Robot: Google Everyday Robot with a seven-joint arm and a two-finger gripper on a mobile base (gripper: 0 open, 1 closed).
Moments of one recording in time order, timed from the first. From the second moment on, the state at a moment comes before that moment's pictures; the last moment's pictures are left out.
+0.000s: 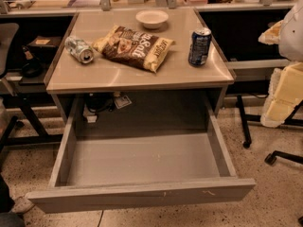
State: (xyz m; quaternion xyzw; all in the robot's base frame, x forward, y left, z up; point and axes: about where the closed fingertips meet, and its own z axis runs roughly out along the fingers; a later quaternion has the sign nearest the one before) arm 0.438 -0.217 0.977 -0.60 0.78 -0.03 0.16
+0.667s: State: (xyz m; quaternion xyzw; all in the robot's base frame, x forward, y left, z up) arm 0.449 -0.222 0.983 -0.58 0.79 -0.02 0.17
